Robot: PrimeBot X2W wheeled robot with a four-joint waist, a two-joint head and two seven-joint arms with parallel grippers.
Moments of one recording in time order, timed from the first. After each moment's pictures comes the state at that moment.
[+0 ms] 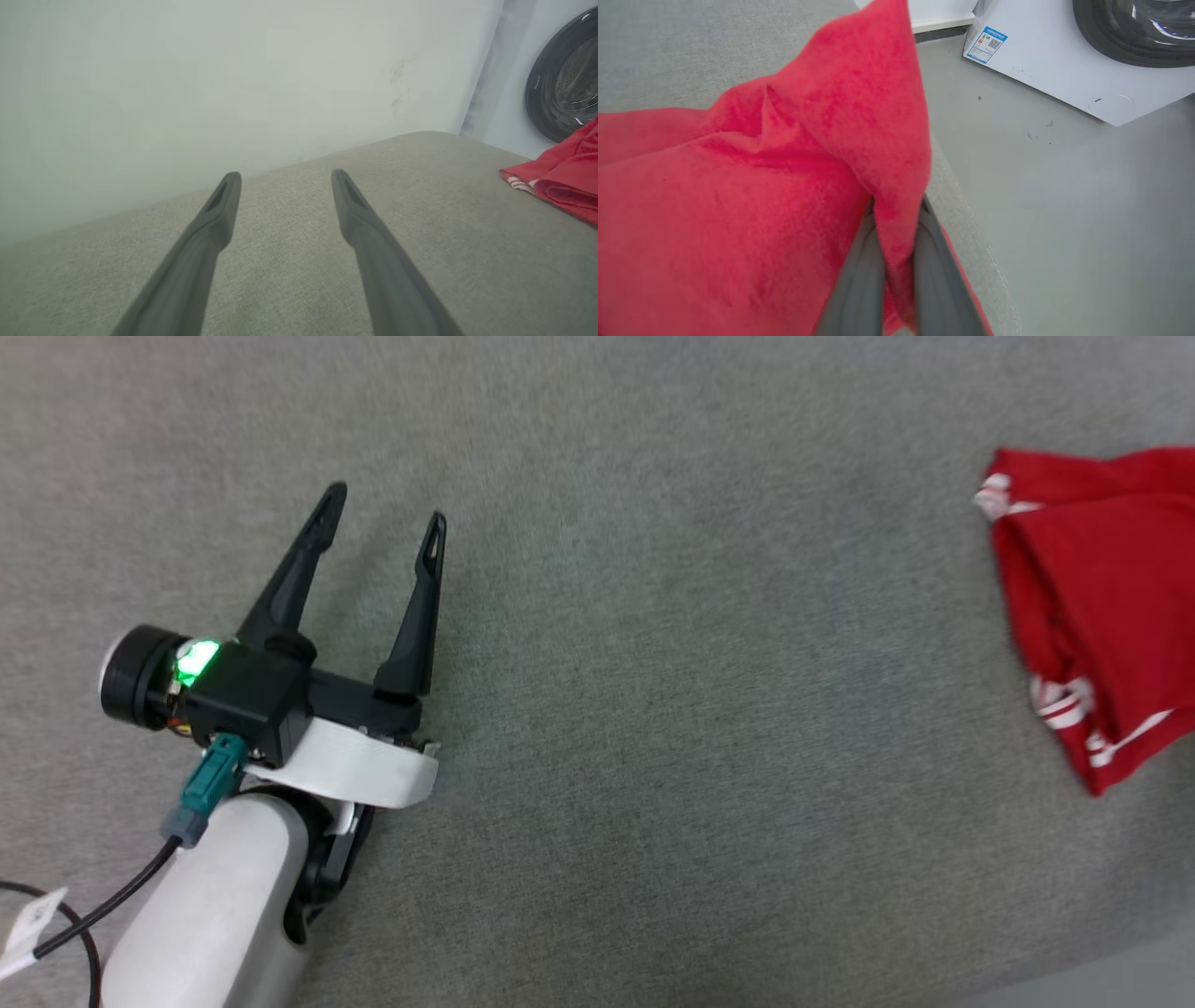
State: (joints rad) left arm -0.43 0.41 -0.39 -0.08 -0.31 0.12 -0.20; right arm -0.68 -0.42 -0.30 0.67 0.15 0.13 0.28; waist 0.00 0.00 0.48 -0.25
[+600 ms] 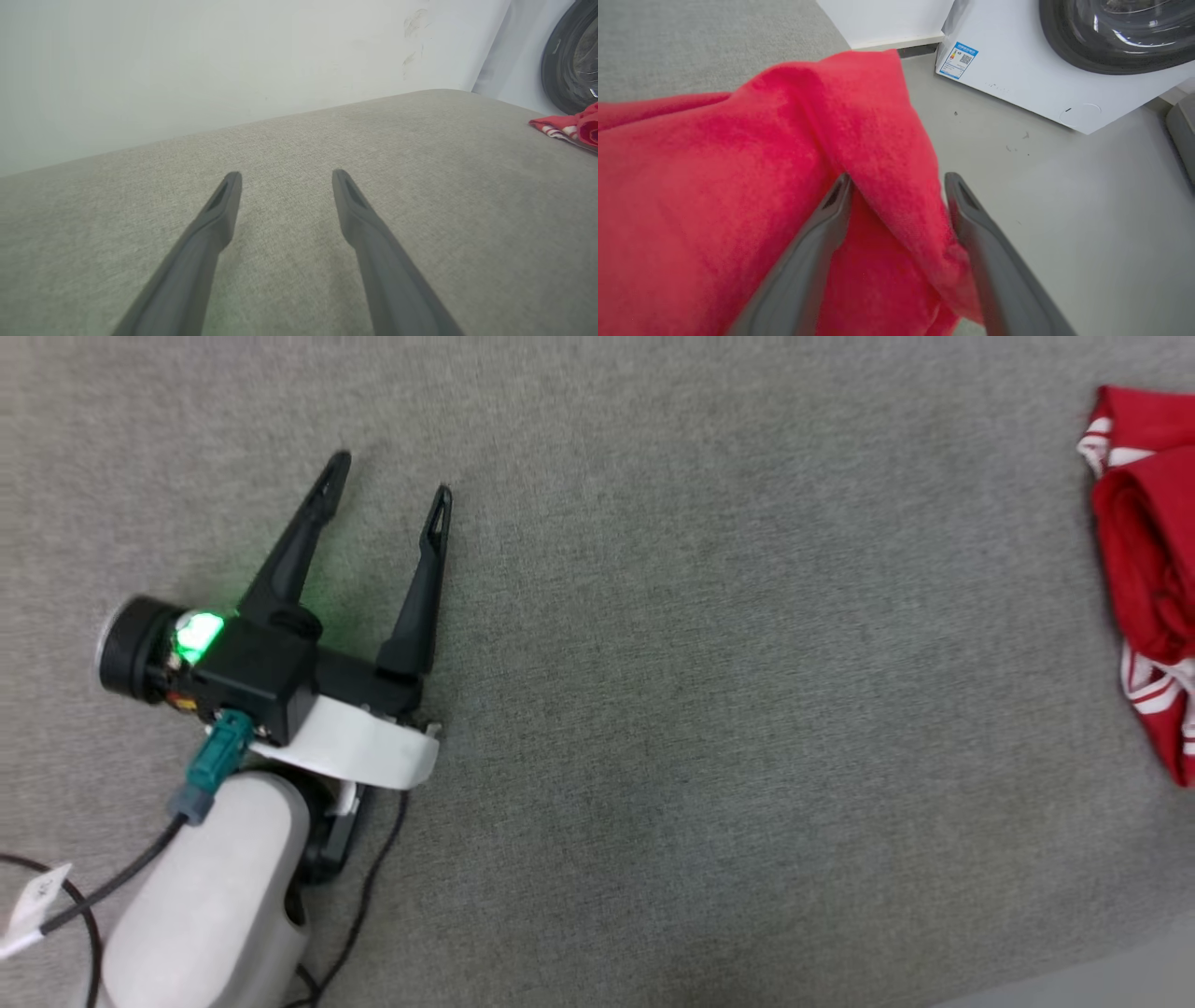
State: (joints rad) left arm -0.49 0.43 -0.41 -0.06 -0.30 0.10 -0.19; right arm -0.82 -0.39 -0.52 0.92 -0.05 0.13 -0.07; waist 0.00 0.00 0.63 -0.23
